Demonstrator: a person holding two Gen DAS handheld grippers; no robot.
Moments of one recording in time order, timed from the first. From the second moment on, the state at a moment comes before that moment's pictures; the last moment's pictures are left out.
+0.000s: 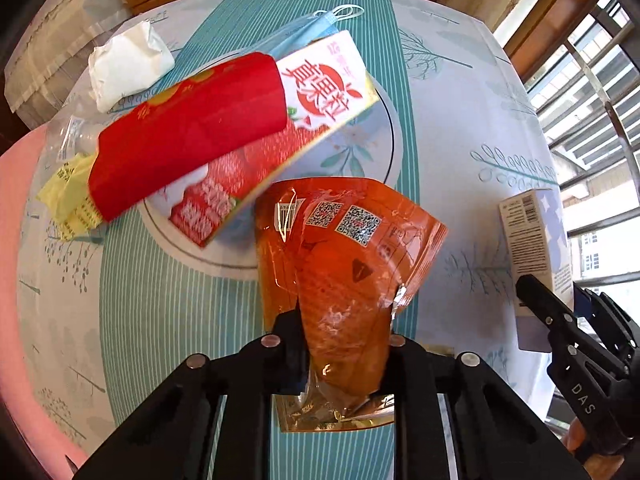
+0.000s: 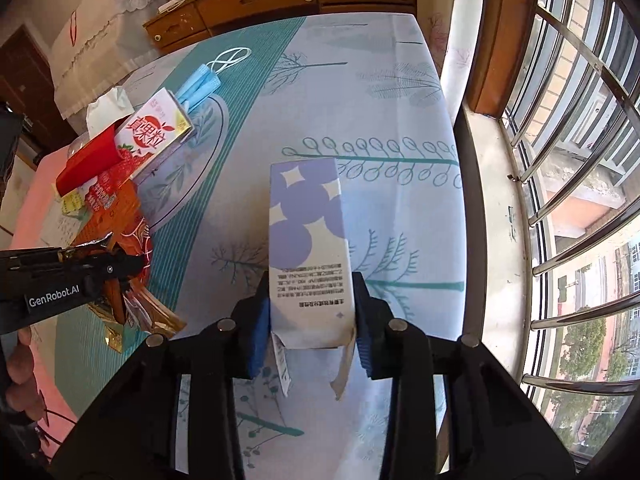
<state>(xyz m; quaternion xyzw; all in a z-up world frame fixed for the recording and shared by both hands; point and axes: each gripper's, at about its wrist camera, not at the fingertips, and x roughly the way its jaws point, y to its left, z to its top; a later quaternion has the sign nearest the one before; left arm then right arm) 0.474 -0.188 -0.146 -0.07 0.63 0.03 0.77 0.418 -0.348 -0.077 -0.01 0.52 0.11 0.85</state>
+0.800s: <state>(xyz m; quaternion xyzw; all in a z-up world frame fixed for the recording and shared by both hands) 0.237 -0.052 -0.040 -0.04 0.57 -0.09 0.82 0.197 -0.234 0.004 0.03 0.47 0.09 0.88</state>
